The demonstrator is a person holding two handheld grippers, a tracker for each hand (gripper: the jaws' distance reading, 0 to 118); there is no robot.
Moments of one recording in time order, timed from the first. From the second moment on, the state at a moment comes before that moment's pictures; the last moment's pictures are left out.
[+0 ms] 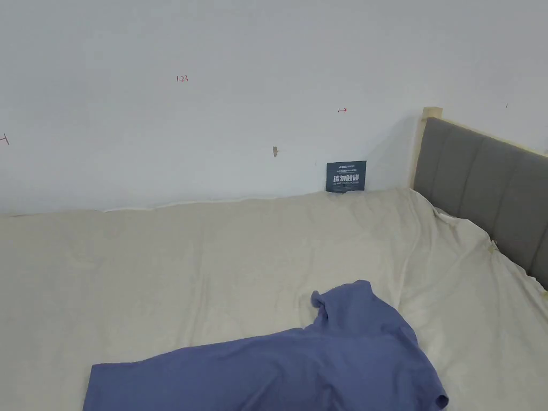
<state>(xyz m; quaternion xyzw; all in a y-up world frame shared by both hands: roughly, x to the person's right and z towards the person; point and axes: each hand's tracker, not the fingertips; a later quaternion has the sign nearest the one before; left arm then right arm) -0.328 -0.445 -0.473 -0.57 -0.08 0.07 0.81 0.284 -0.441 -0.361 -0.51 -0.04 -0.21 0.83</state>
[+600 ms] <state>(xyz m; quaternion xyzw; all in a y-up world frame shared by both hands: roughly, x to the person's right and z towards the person) -0.292 -0.294 -0.377 -0.20 -0.13 0.09 0.97 0.199 -0.307 -0.301 -0.18 -0.01 -0.11 0.98</state>
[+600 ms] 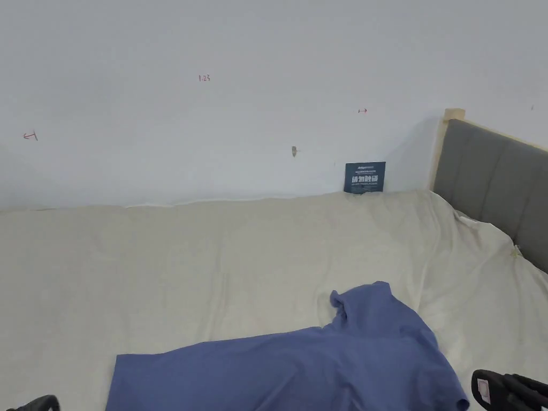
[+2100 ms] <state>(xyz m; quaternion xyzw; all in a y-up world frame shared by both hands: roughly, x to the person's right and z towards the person) -0.223 -0.435 -0.743 -0.58 -0.10 -0.11 0.80 0.210 -0.378 -0.412 -0.25 0.08 -0.15 0.95</state>
